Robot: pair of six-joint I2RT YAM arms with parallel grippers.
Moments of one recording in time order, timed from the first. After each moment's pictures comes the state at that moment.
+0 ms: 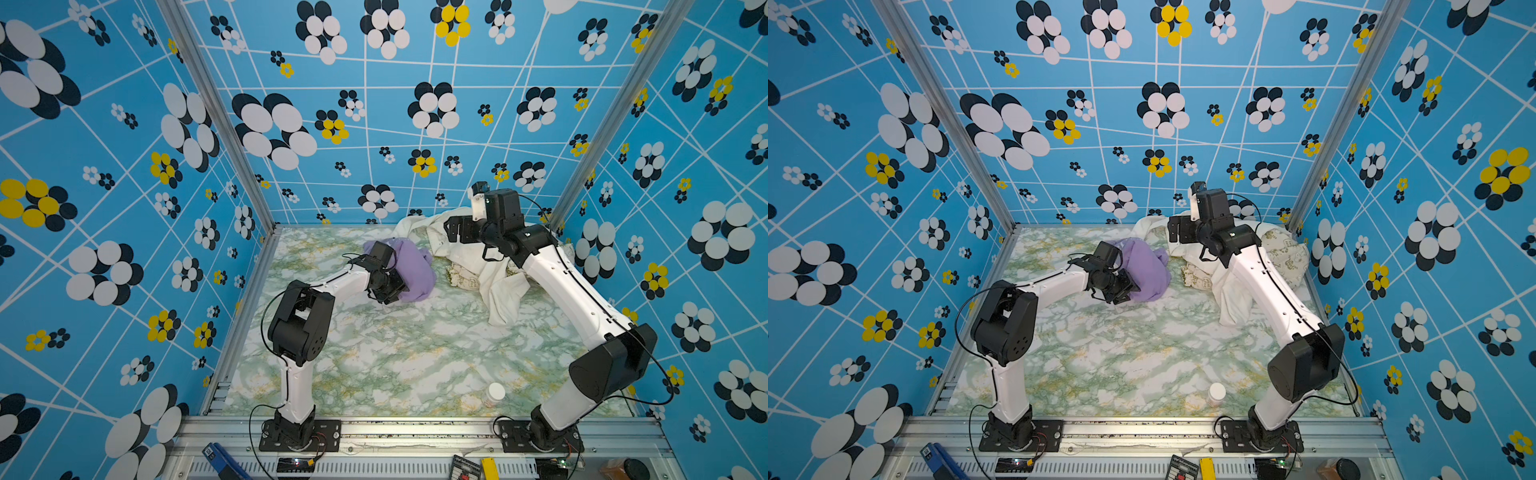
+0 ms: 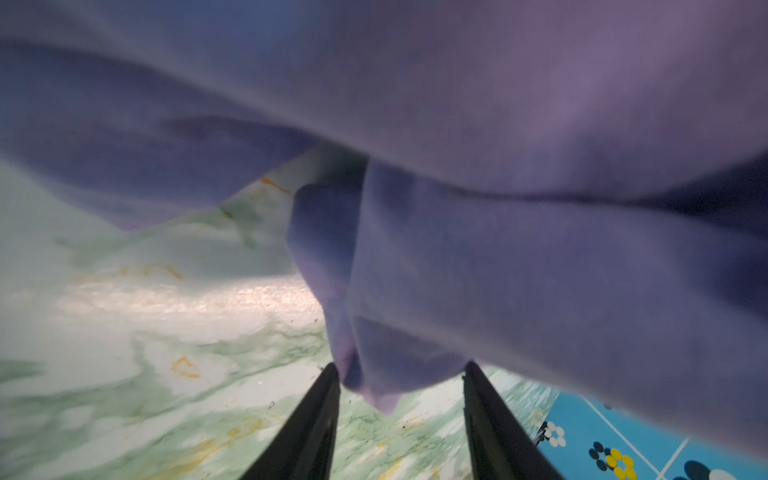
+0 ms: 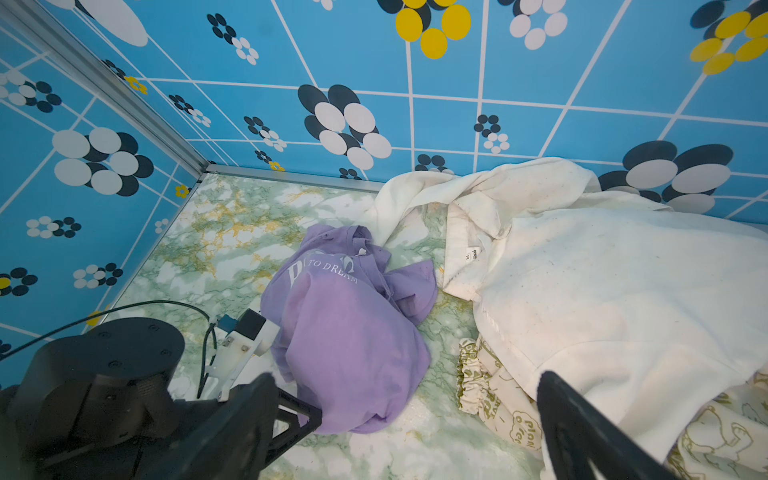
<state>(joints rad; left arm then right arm) -0.45 1.98 1.39 -0.47 0.41 -1.01 0.40 1.66 1.72 -0.62 0.02 0.20</state>
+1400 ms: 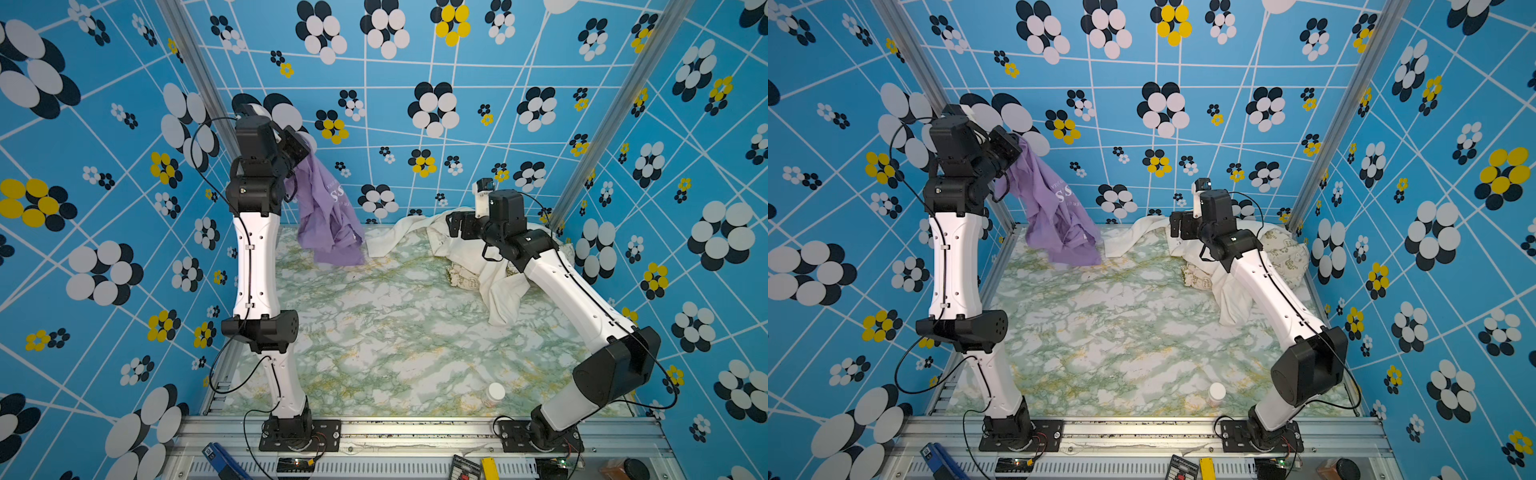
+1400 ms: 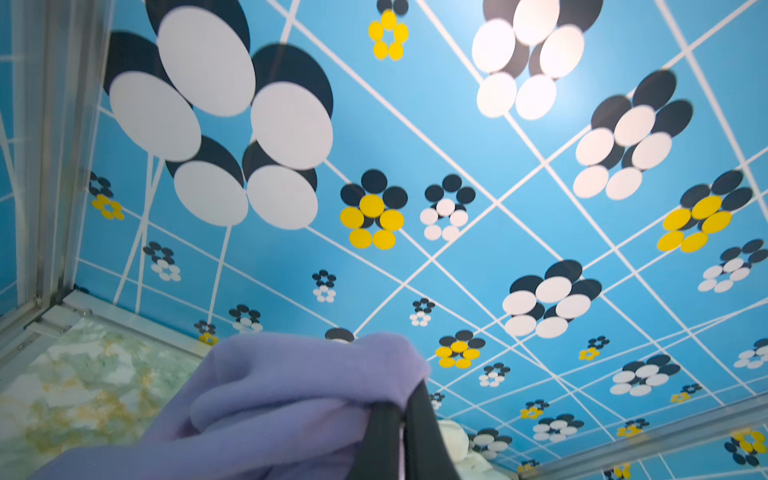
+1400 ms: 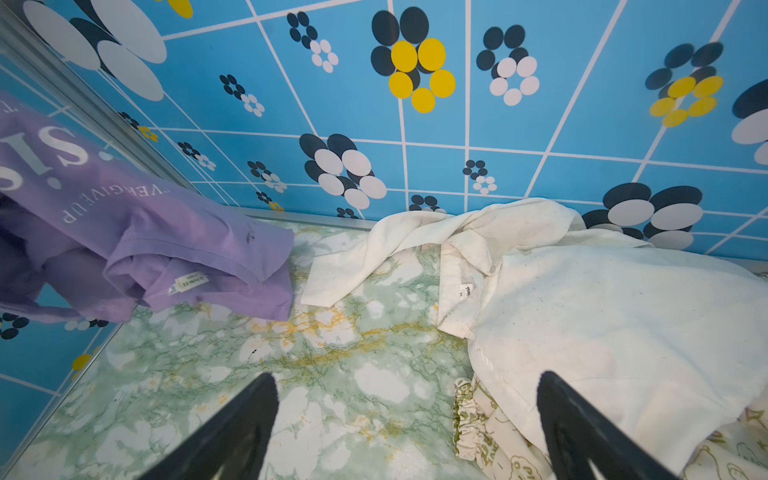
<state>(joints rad) 0.03 2.03 2.76 -0.78 0.10 -0.69 0.39 1.62 1.65 -0.46 0.06 0.20</state>
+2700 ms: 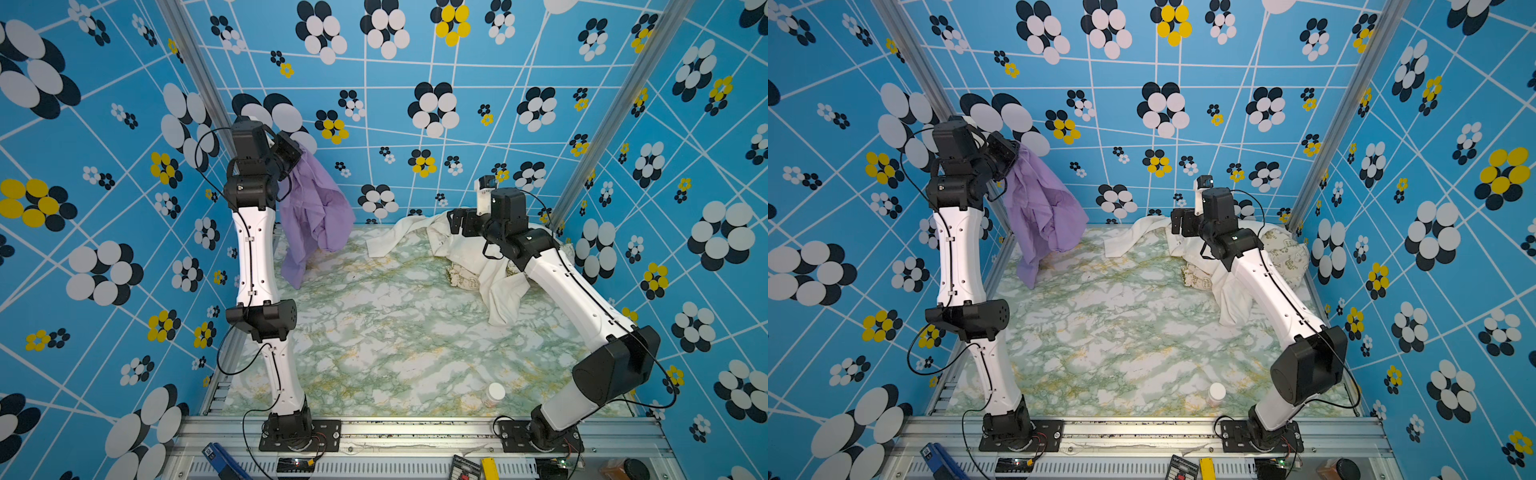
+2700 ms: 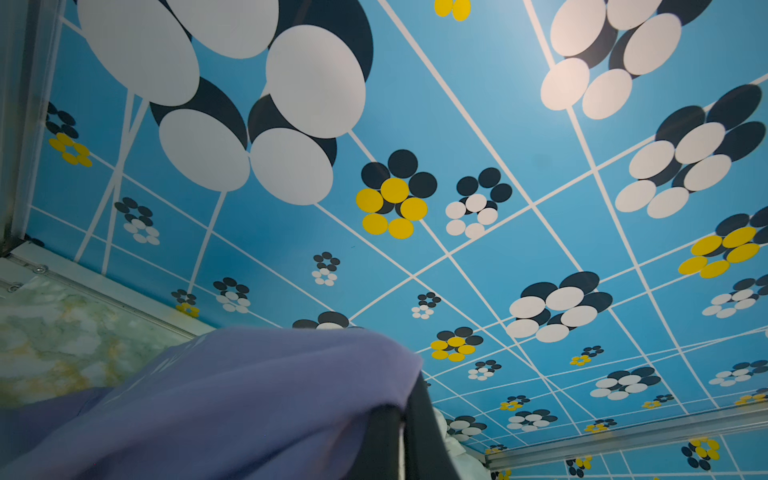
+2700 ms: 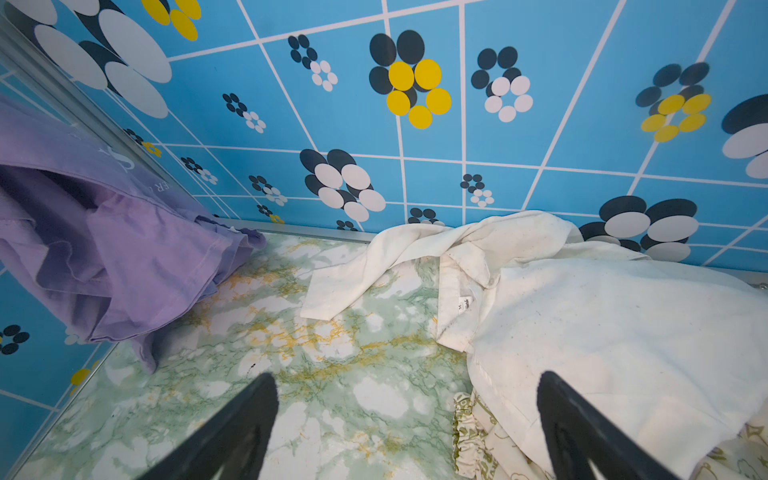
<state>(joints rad) 0.10 2.14 2.81 -0.82 0.25 -0.80 0.38 1.63 1.66 -0.43 0.05 0.20</state>
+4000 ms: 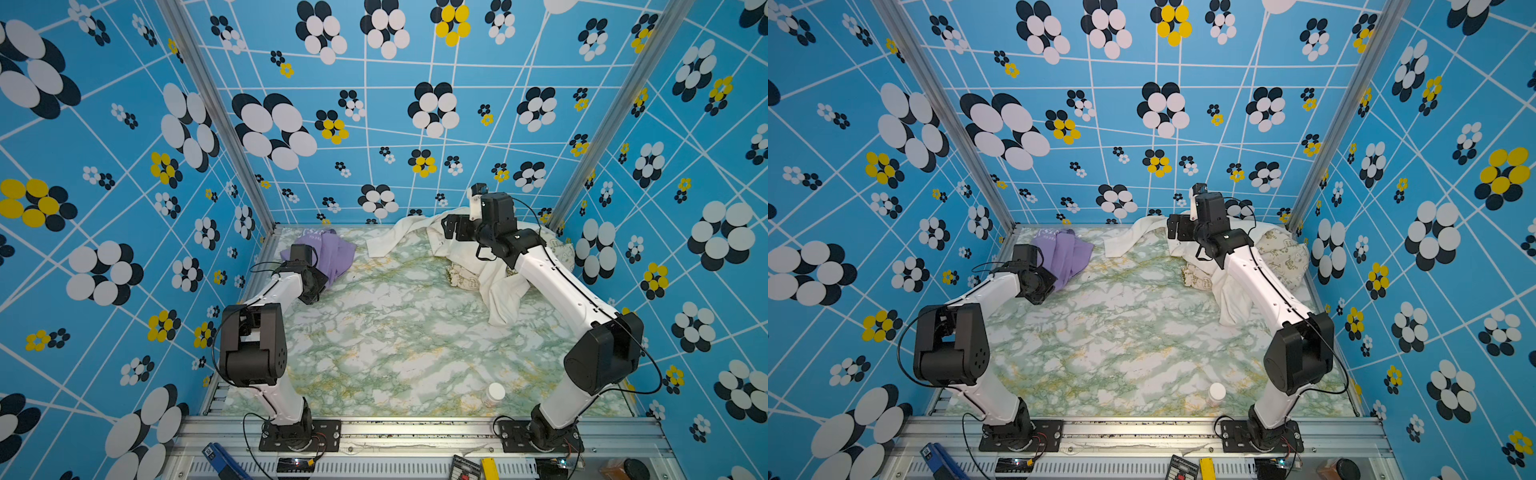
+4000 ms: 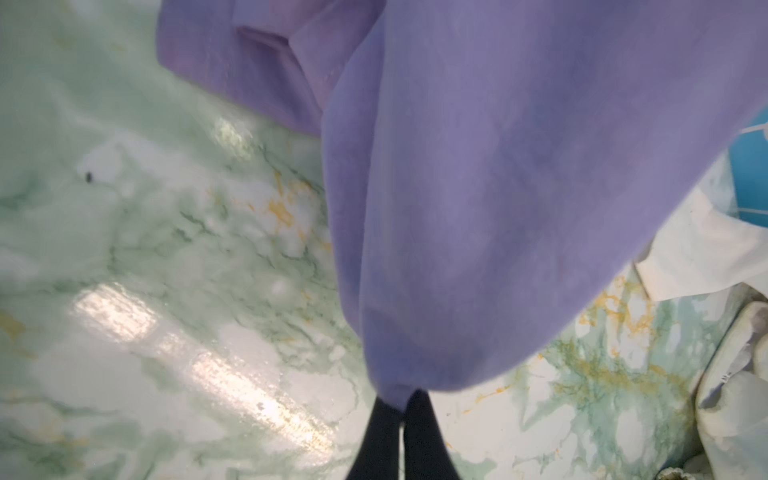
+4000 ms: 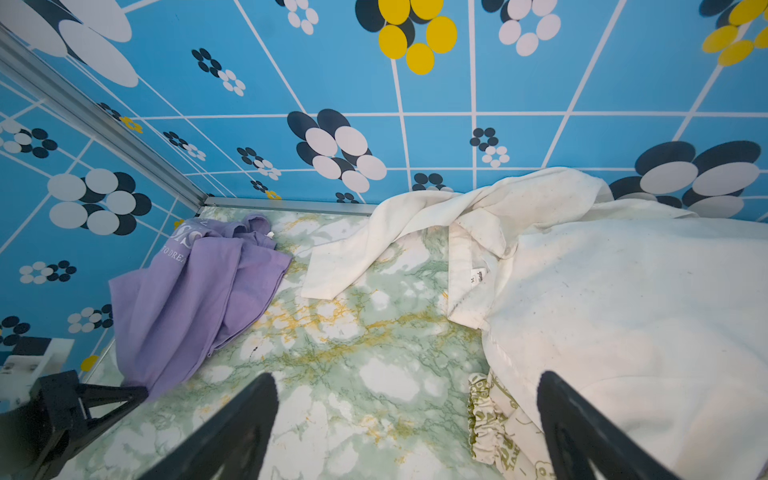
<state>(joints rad) 0.04 1.72 1.10 -0.47 0.08 -0.91 0.38 1.71 1.65 -0.44 0.01 0.25</state>
